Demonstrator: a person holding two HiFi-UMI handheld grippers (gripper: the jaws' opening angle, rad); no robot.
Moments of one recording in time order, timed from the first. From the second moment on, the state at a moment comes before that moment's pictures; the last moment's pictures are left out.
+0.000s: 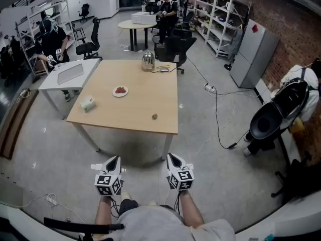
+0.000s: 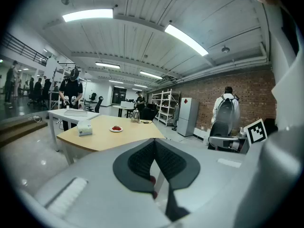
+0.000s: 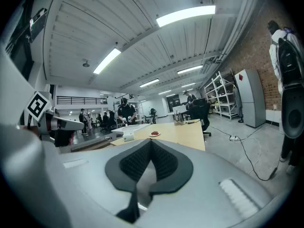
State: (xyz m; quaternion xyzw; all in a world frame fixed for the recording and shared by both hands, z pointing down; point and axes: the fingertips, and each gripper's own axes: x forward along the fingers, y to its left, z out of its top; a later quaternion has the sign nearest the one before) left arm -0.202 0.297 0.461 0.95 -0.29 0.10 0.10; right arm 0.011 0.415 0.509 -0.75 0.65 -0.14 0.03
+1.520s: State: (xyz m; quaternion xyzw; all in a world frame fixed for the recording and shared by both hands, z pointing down) left arm -0.145 0.208 0.497 0.95 -0.26 0.15 0.12; right arm 0.059 0.338 0.547 -0.76 0.62 -0.18 0.03
